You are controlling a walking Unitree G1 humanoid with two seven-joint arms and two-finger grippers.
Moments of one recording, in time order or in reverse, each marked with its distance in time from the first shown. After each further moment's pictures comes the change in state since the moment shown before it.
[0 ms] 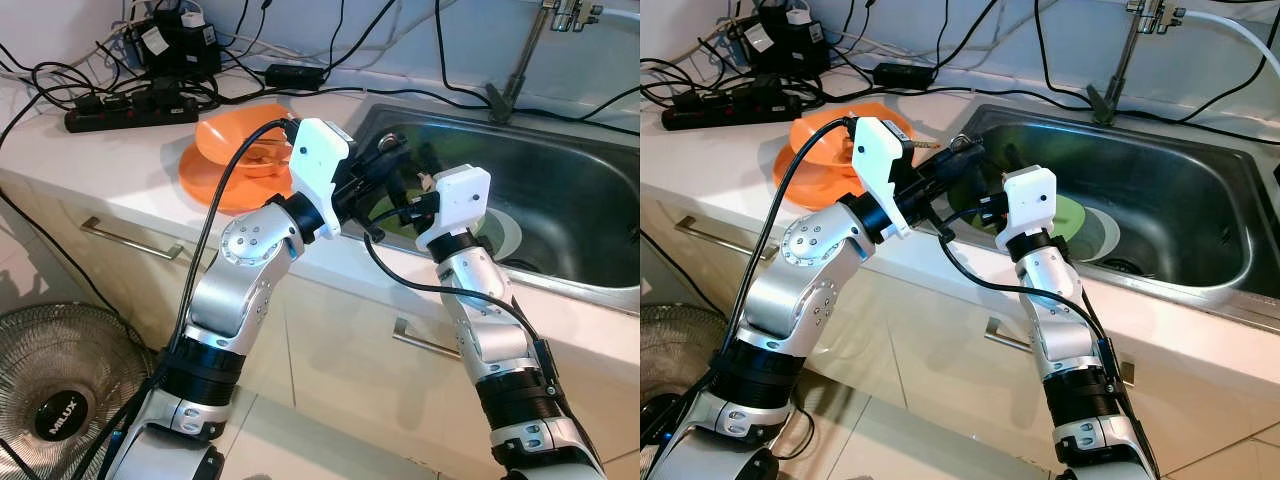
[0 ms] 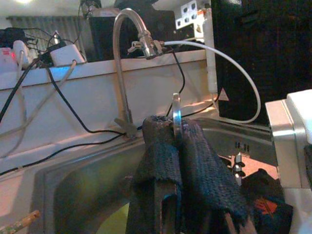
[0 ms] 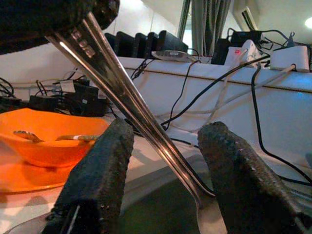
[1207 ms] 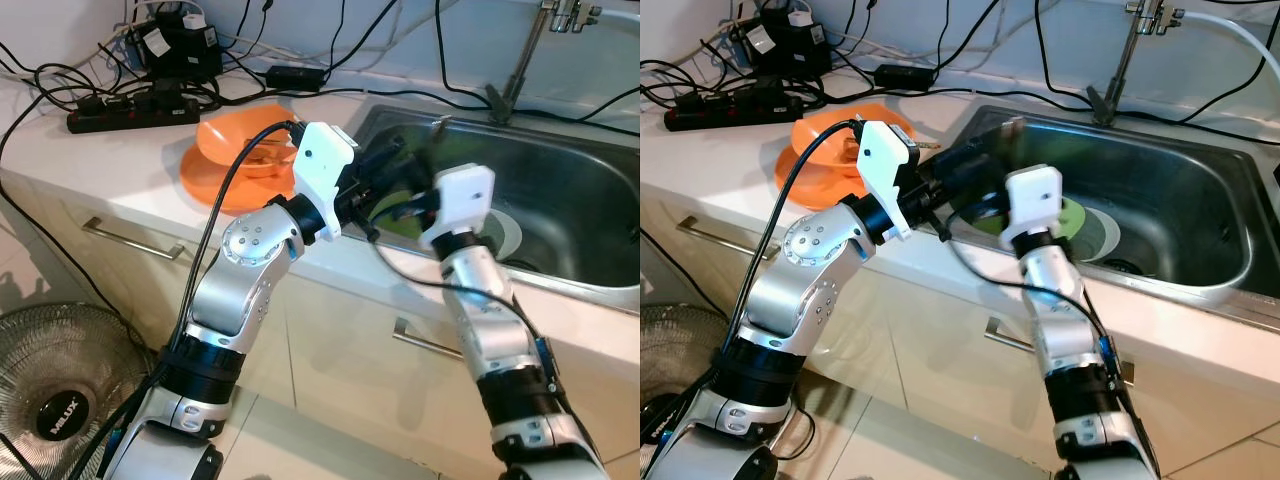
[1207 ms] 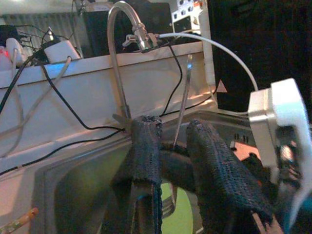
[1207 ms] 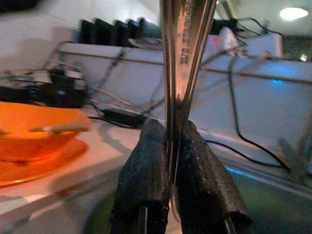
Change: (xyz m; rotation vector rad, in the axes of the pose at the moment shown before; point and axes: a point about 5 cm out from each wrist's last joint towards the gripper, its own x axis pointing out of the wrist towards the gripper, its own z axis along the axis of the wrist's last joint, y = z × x) left arm 0.001 0.000 -0.003 0.024 0.027 -0.016; right arm 0.002 -0.013 -0.006 -0.020 0.051 -0.114
